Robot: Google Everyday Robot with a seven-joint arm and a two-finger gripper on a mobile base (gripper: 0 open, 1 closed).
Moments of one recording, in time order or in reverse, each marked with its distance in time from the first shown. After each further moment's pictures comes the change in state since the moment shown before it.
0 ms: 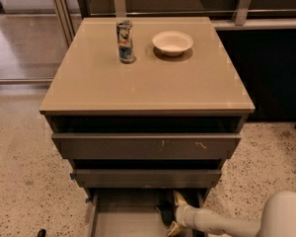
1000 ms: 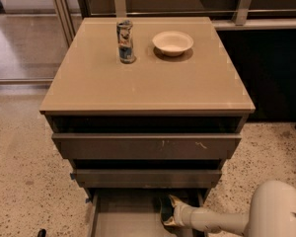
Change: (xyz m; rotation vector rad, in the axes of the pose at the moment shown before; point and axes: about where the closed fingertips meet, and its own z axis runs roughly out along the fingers) arm -0.002 0.000 0.006 -0.006 0.025 -0.015
